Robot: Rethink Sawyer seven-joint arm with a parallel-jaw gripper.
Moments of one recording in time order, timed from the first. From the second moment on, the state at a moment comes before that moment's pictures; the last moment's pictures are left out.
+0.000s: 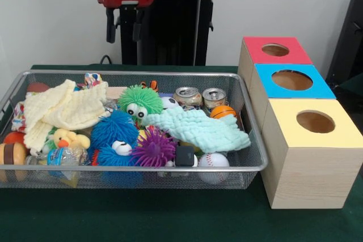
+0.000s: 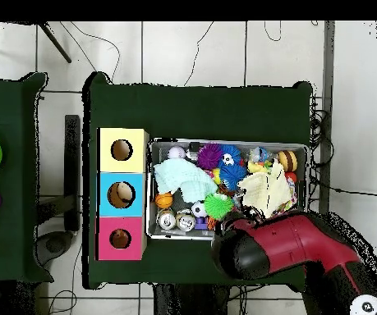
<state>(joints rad) -0.90 -1.03 0.72 2.09 -0.78 0.62 1.52</state>
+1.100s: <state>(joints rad) -0.85 -0.93 0.60 2.10 -0.89 0.49 1.52</state>
